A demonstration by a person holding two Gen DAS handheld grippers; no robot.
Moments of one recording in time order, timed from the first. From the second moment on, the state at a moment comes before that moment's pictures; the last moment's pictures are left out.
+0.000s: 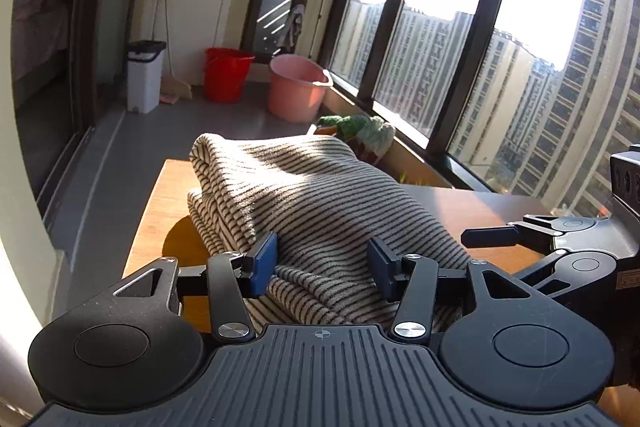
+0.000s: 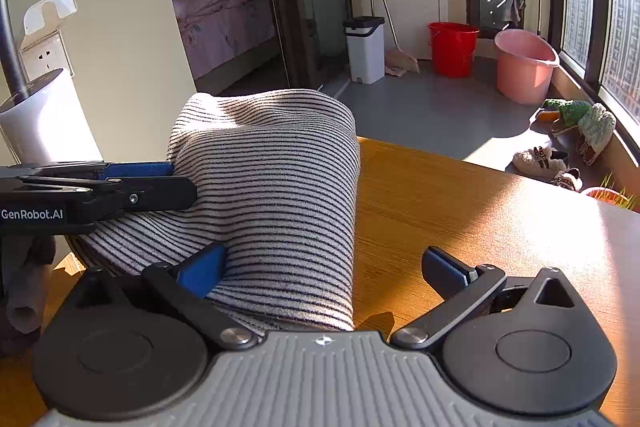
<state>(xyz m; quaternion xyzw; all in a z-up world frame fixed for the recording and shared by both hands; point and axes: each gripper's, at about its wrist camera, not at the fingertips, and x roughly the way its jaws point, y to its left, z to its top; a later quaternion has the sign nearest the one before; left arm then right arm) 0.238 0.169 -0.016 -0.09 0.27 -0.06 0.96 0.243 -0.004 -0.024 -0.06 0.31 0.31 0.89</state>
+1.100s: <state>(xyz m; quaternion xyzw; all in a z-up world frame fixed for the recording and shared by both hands) 0.108 0.079 -0.034 -0.06 0.35 0.16 0.92 0.104 -0.062 -0.042 -0.08 0.33 0.22 0.91</state>
